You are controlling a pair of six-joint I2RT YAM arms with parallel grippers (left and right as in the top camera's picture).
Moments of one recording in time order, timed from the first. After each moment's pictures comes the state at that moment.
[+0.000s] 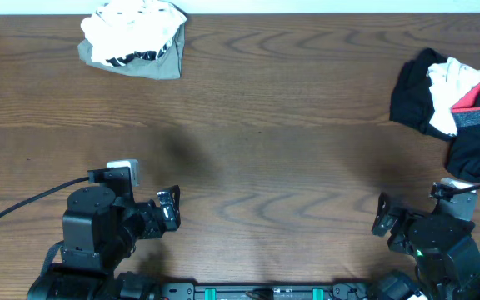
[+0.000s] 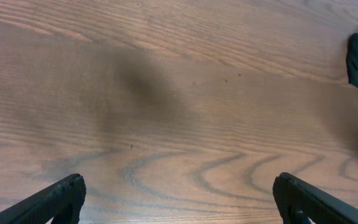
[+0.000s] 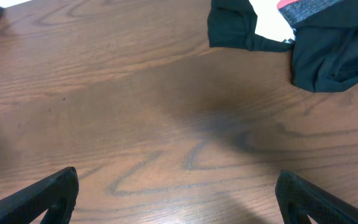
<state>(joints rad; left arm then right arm) -0.17 0.58 0.88 -1.05 0.13 -0.33 0.63 0.55 1.01 -1.31 0.52 0.75</state>
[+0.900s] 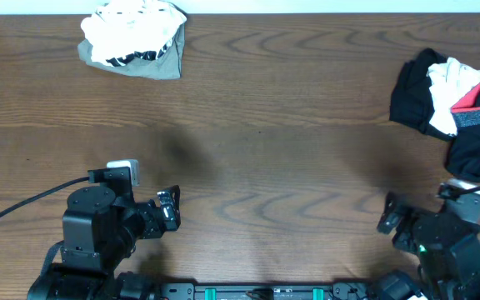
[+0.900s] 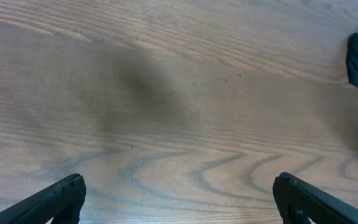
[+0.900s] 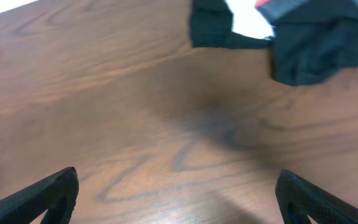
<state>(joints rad) -0.17 0.58 0.88 -1.05 0.13 -0.33 0.52 0.55 1.01 -1.32 0.52 0.75</state>
